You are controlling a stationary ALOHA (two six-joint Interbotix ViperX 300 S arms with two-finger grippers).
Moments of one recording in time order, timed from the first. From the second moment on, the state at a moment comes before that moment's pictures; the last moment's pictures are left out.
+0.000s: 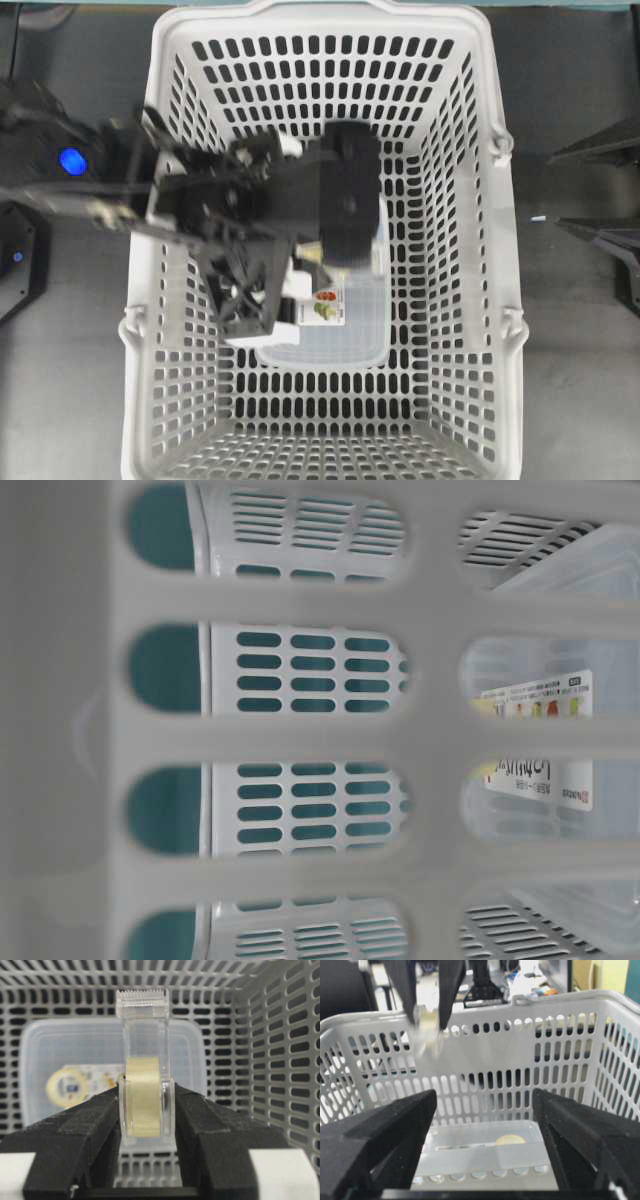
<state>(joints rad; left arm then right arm) -0.12 -0.03 -0.15 0.04 1.12 -0.15 -0.01 -1.05 1.18 0.02 -0.10 0.06</state>
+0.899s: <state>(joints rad) -0.13 -0.02 -0.18 0.04 1.16 -0.15 -0.01 -1.05 1.18 0.02 -0.10 0.06</state>
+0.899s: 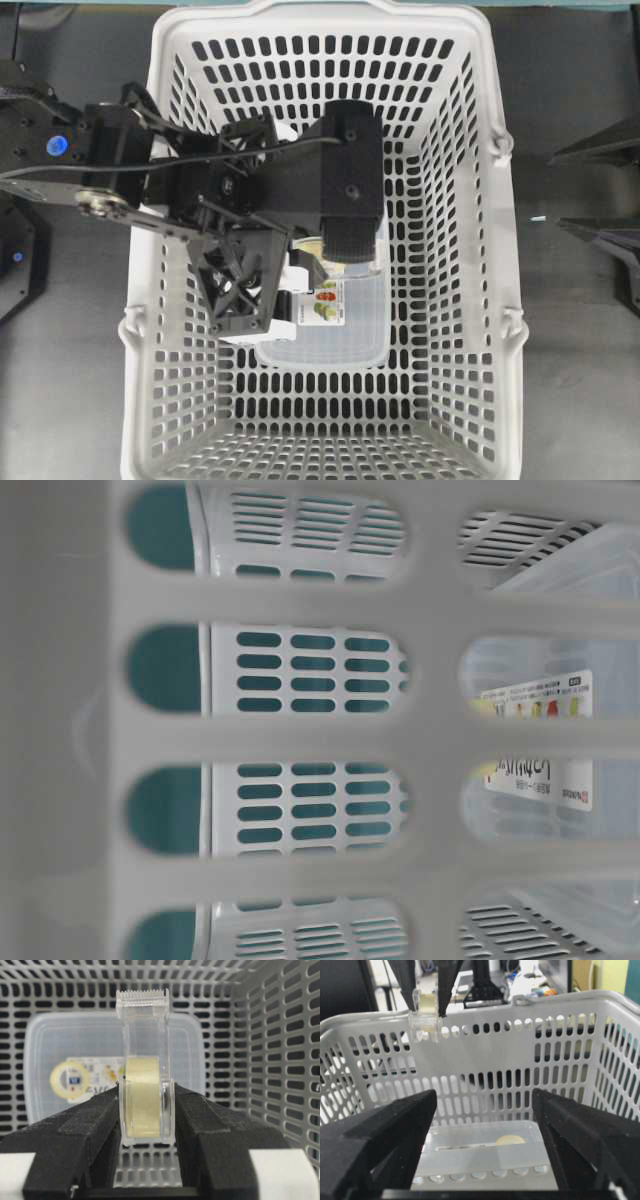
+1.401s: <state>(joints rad) -0.14 -0.02 -0.15 0.04 1.16 -0.16 -0.01 -1.06 1.18 0.02 -0.10 0.06</state>
